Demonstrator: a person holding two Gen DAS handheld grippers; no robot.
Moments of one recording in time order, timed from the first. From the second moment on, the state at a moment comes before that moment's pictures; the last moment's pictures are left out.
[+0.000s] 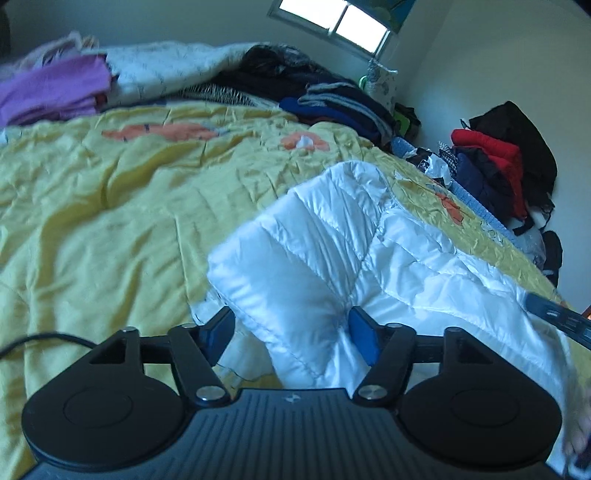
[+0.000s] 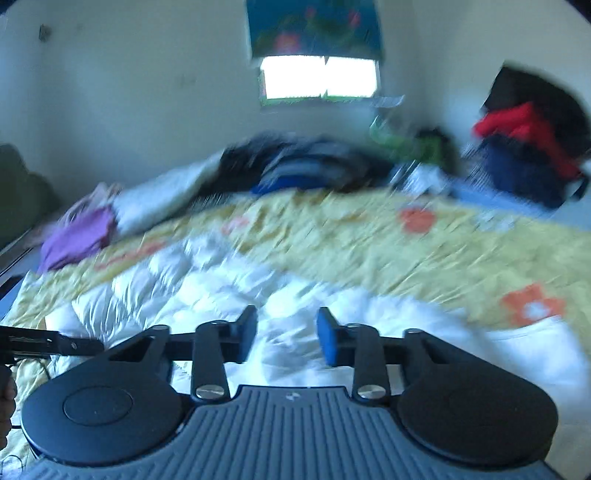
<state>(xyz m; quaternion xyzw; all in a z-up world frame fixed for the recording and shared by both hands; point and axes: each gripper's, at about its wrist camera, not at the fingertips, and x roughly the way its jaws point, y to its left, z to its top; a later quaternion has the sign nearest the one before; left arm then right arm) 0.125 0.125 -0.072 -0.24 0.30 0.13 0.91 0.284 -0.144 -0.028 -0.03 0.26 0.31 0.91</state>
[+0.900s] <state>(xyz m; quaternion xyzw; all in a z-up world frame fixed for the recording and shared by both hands) 0.133 0.074 -0.006 -0.11 0.14 0.02 0.98 0.332 -0.216 -0.029 0.12 0.27 0.22 0.93</state>
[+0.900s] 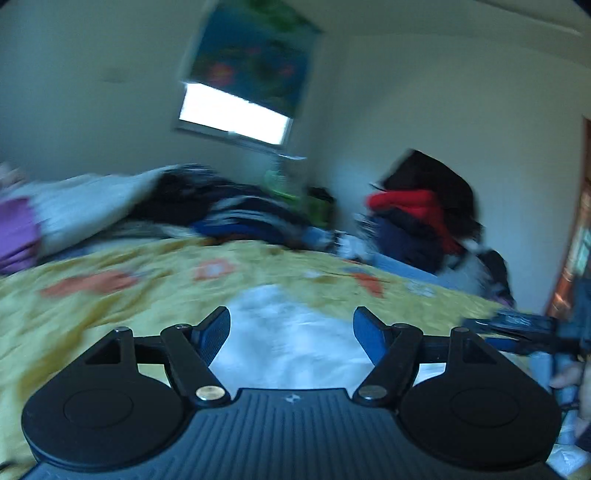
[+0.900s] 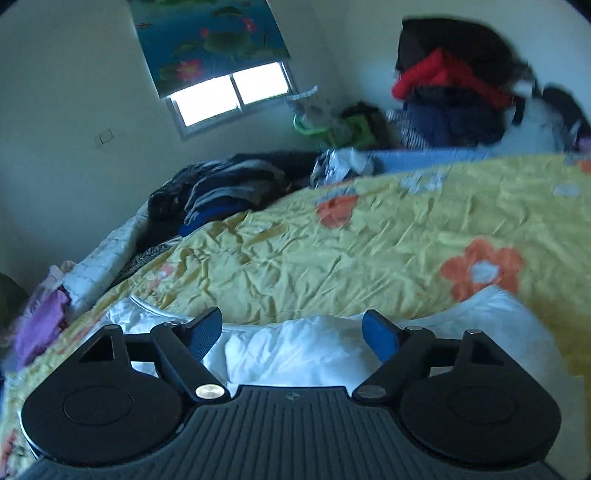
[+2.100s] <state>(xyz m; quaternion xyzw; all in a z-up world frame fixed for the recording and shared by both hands) 0.230 -0.001 -0.070 0.00 0.28 -0.01 0.96 0.294 -0.205 -0.033 0.19 0.28 0.26 0.91</state>
